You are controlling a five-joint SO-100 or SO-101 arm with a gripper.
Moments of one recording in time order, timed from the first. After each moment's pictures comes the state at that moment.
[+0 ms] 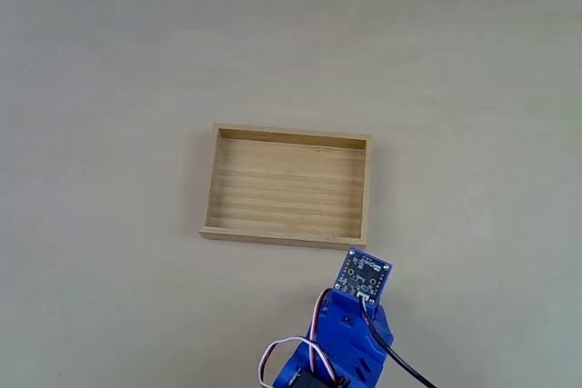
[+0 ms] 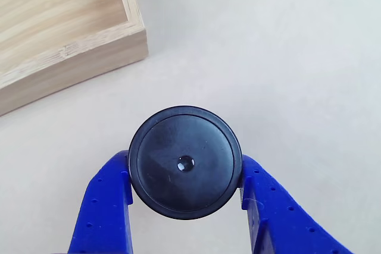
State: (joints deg) arm 30.7 -54.7 70.3 44.8 15.0
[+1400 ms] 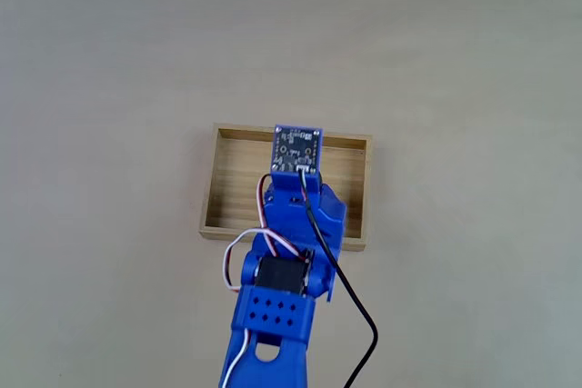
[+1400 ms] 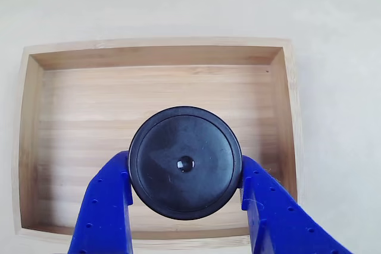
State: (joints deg) arm 6.5 -15.6 30.3 43.9 9.1
